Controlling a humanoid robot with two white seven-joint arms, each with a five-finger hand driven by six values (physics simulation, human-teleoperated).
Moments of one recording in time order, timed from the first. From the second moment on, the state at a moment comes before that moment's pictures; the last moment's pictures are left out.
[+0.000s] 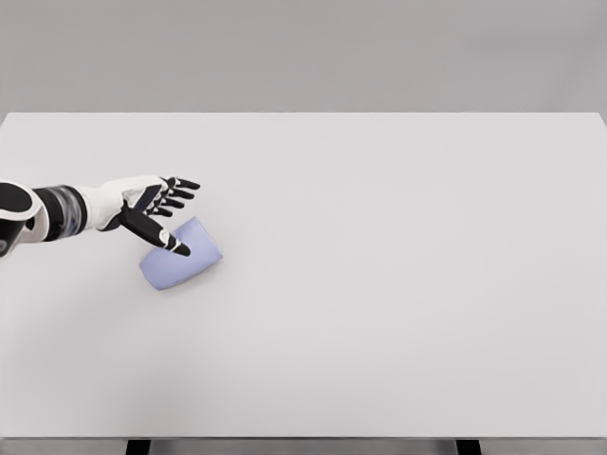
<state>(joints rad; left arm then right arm) -0.97 0.98 -1.21 -1.77 0.96 0.61 -0.02 0.00 0.00 -0.10 0.04 -0.05 -0.07 0.10</state>
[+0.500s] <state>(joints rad) -0.95 0.97 -1.22 -1.77 0.96 0.61 -0.02 0.00 0.00 -0.10 0.04 -0.05 -0.07 0.10</state>
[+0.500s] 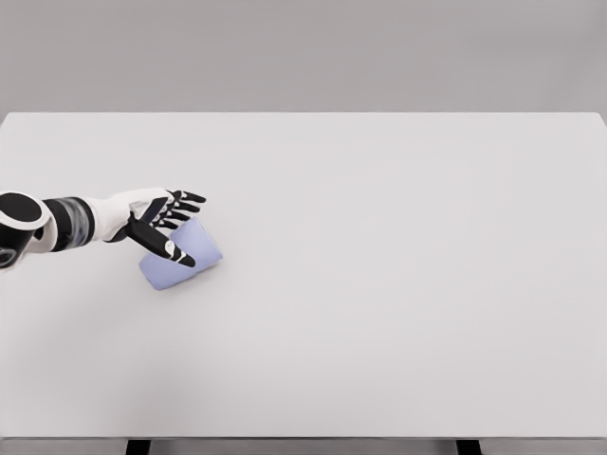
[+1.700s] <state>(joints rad) -0.94 0.95 -1.22 -1.77 0.96 0.61 -0.02 0.00 0.00 -0.10 0.04 -0.05 -0.07 0.10</state>
